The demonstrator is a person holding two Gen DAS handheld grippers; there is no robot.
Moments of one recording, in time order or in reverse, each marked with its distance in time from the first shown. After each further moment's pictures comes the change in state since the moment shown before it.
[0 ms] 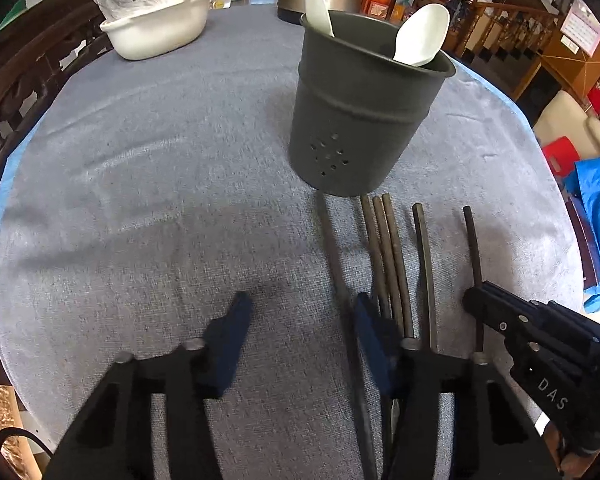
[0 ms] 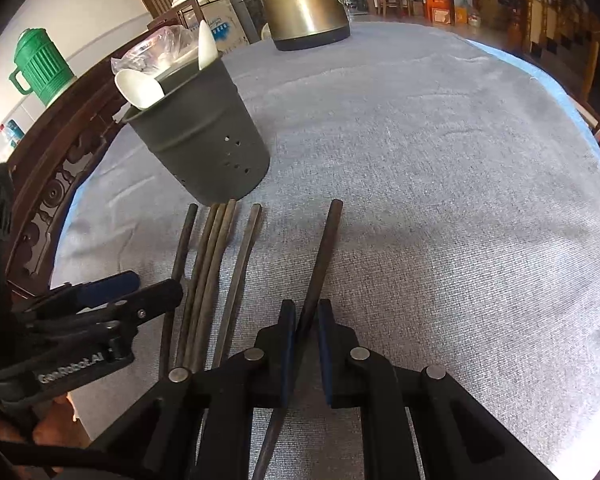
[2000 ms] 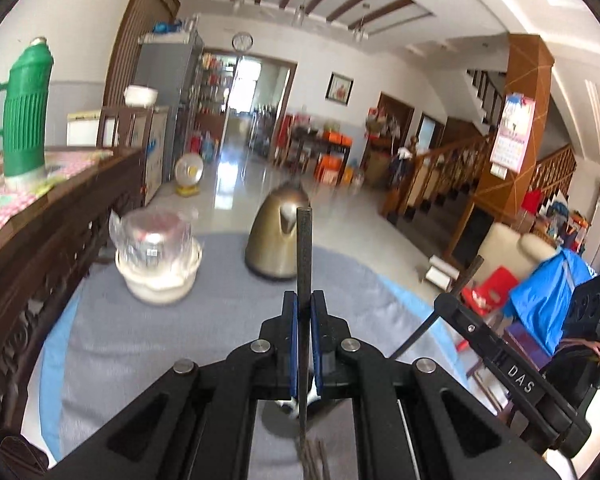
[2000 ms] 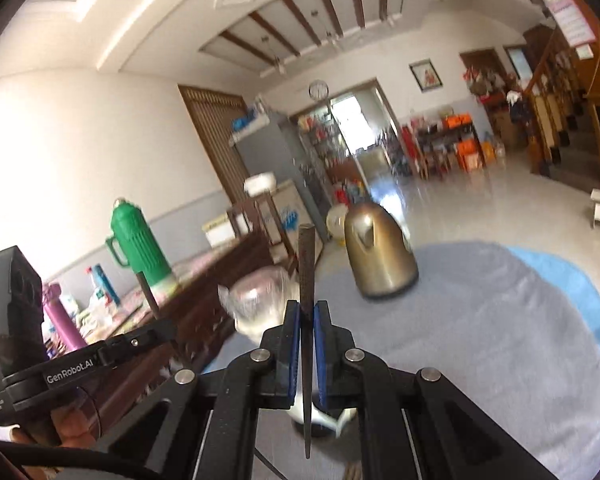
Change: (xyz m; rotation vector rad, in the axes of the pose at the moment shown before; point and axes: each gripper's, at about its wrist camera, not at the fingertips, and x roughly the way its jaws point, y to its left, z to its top) left arm -0.240 0.030 0.095 0.012 -0.668 -0.177; right arm -0.173 0.058 0.108 0.011 -0.728 0.246
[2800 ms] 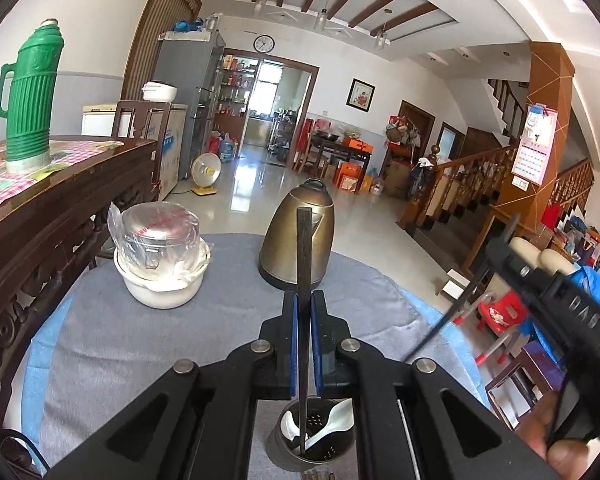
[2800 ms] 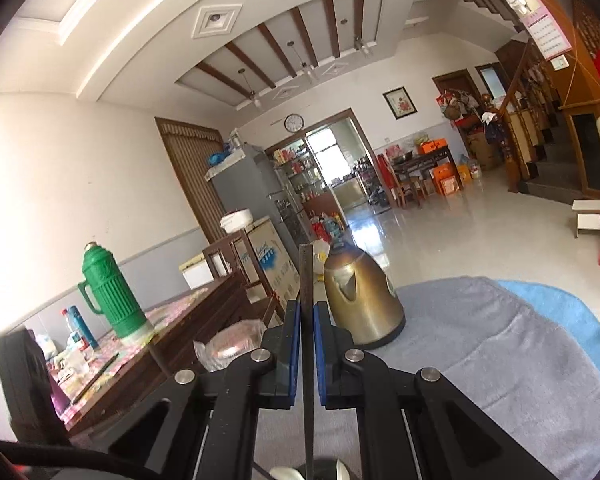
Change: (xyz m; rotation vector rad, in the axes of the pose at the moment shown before) left arm 0.058 0.015 -0.016 -0.044 -0.005 0.068; right arm 0.036 -0.008 0.040 0.044 -0.120 -0.084
